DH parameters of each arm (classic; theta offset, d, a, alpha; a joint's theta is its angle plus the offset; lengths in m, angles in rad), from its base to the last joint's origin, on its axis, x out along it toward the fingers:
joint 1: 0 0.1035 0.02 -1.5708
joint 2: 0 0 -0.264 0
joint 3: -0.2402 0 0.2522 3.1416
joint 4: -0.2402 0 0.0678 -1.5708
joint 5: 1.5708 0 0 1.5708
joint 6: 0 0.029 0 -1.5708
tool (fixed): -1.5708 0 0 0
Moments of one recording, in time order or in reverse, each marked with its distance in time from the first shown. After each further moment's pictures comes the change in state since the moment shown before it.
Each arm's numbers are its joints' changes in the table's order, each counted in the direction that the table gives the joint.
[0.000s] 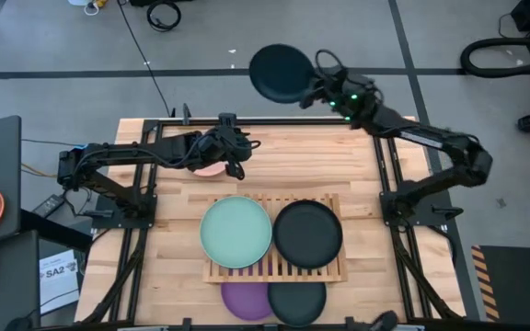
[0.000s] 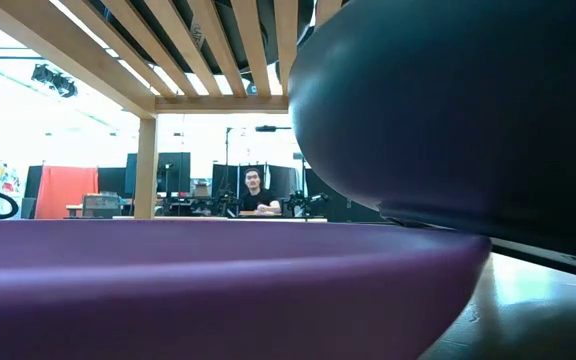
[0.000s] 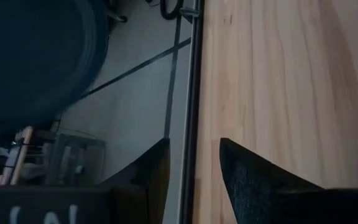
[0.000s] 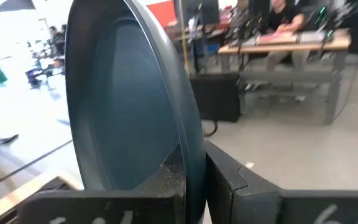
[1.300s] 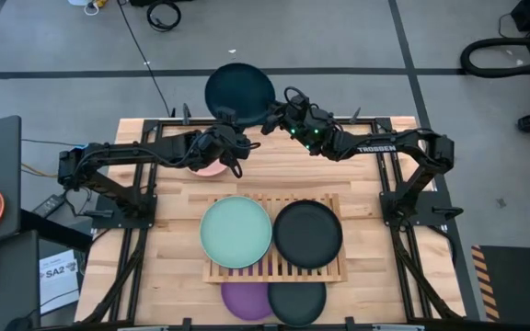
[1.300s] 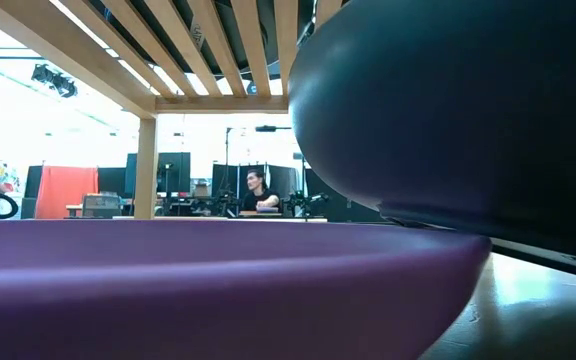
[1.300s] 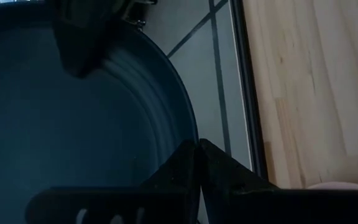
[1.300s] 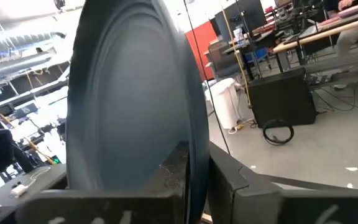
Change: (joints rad) left arm 0.000 0.002 0.002 0.053 0.210 0.338; right arm 0.259 0.358 -0.002 0.520 -0.138 0.171
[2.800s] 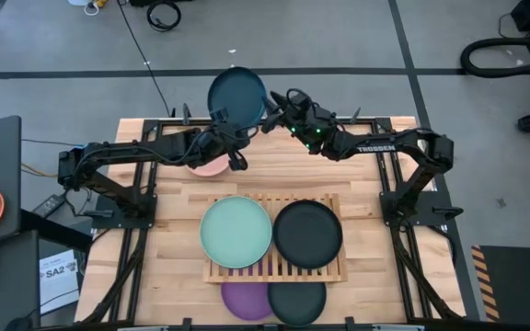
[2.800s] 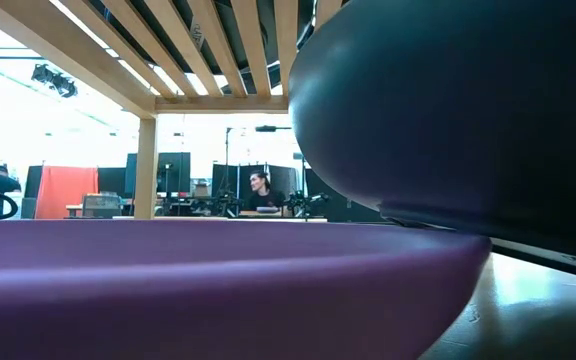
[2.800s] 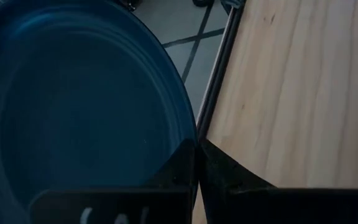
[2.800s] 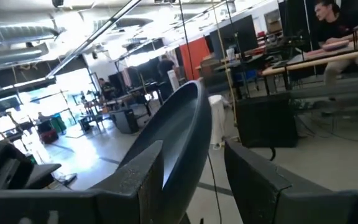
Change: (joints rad) left arm 0.033 -0.001 0.000 -0.034 -0.121 -0.529; right arm 0.000 0.002 0.000 0.063 -0.032 -0.126
